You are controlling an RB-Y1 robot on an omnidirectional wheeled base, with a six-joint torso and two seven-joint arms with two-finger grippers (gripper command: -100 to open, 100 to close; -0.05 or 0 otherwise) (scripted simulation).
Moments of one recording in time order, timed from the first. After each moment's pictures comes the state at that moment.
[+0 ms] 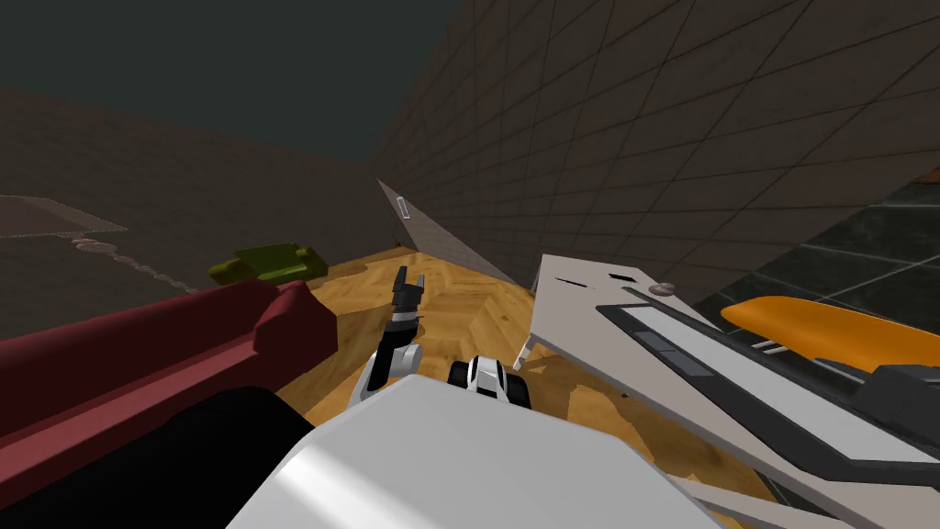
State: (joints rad) left arm 0.54 -0.03 0.05 -2.35 -0.04 -0.39 0.15; right arm 1.08 -1.24 -0.60 -1.71 1.20 0.04 0.59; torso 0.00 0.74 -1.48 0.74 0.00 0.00
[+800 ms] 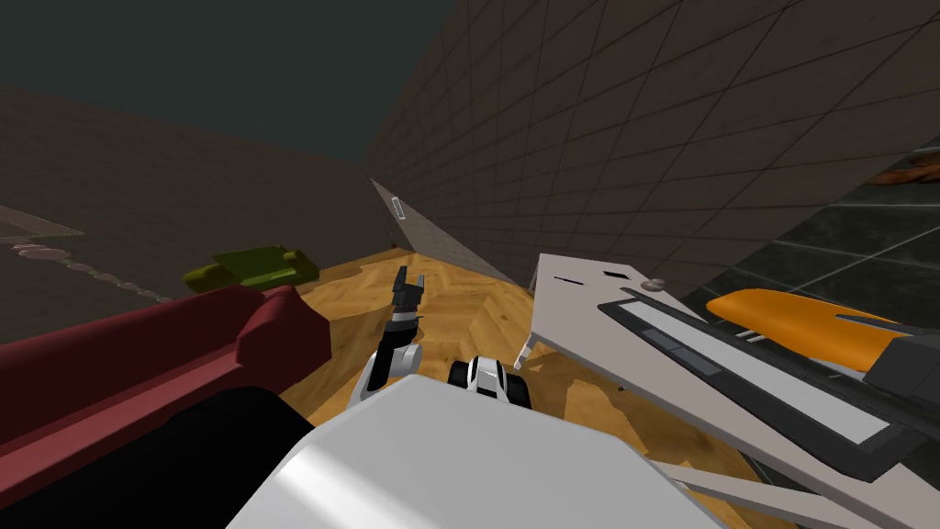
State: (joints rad) left arm 0.54 -0.03 0.05 -2.35 -0.04 -0.39 0.15; right arm 1.07 -1.31 -0.73 -1.65 1.18 -0.09 0.57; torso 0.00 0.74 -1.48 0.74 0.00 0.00
